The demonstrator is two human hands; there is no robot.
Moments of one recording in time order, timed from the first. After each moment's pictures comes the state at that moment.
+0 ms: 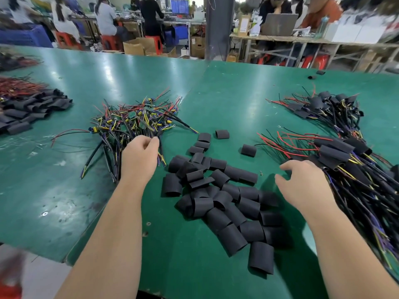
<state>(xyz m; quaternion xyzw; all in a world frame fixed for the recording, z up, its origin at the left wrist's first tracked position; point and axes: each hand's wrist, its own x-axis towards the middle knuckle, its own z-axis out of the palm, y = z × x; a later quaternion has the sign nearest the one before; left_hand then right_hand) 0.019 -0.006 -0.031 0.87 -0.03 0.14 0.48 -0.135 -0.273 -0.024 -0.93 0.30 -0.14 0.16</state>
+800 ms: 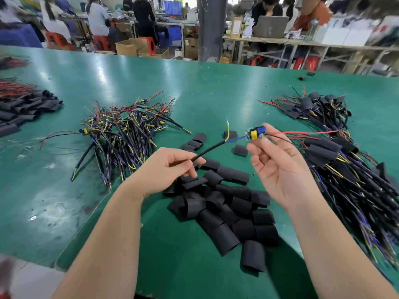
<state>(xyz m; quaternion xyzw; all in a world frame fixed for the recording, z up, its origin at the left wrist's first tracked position) -0.015 -0.026 -0.016 0.77 -0.36 -0.12 0.51 -0.124 -0.240 0.002 -0.43 0.03 -0.20 0.88</state>
